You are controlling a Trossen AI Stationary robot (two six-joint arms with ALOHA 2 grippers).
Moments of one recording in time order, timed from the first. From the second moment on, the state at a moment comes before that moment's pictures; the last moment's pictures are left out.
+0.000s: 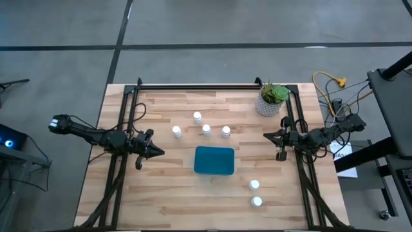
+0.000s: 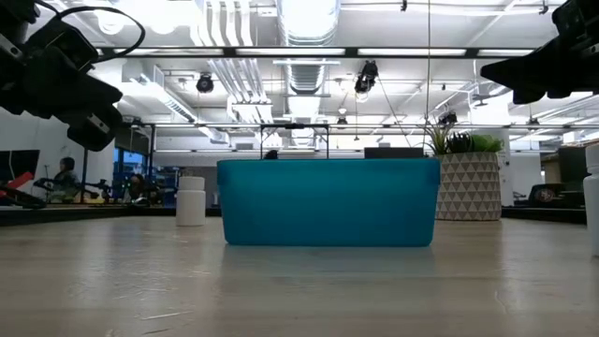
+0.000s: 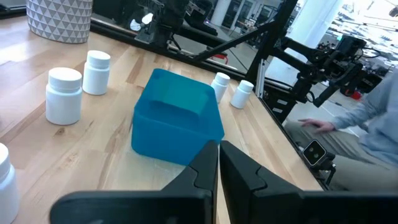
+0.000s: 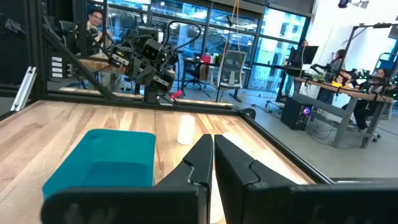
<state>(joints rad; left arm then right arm) -0.30 0.24 0.01 0.04 -0.13 -0.41 0.42 0.01 0.01 0.06 0.61 -0.16</state>
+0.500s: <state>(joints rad) -0.30 0.24 0.01 0.04 -0.13 -0.41 0.42 0.01 0.01 0.06 0.61 -0.16</state>
